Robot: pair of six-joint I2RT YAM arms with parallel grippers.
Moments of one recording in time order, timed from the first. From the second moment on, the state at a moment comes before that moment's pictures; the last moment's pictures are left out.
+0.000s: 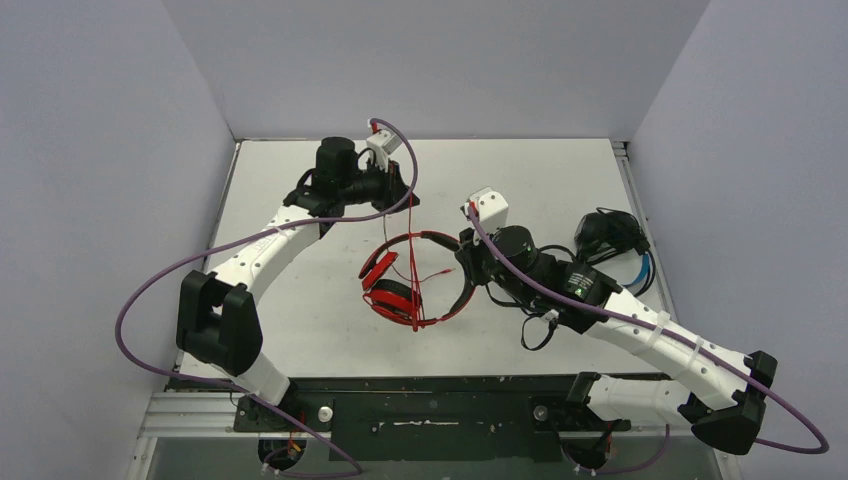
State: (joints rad) left arm -0.40 1.61 1.35 -0.18 0.61 -0.17; right arm 0.98 1.07 1.12 -0.53 0.33 0.22
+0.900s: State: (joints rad) left arm -0.54 1.52 0.90 0.54 0.71 -0.62; right arm 0.99 1.15 1.55 -0.42 0.48 0.25
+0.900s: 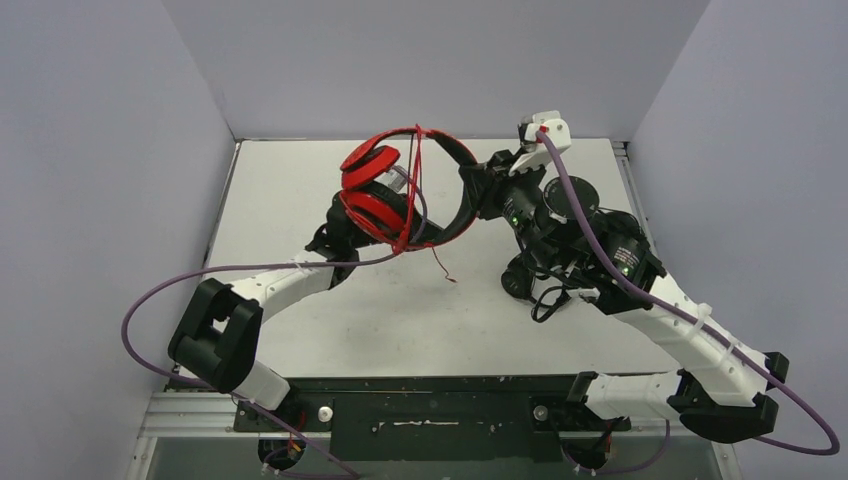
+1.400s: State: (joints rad) left arm -0.65 1.49 0.75 0.71 0.64 -0.69; right arm 0.99 1.22 1.70 -0.42 0.86 0.24
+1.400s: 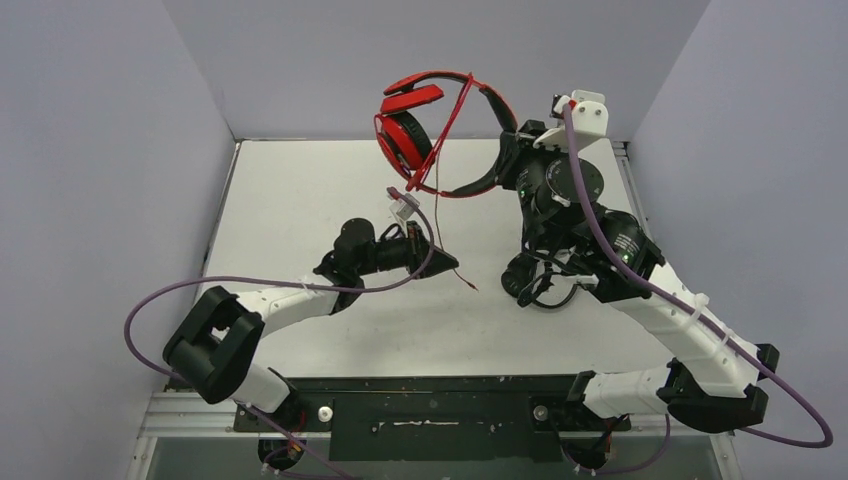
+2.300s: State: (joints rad) left arm -0.79 1.09 0.79 0.01 0.39 -0.42; right arm 0.47 1.47 1.68 -0.67 0.84 0.35
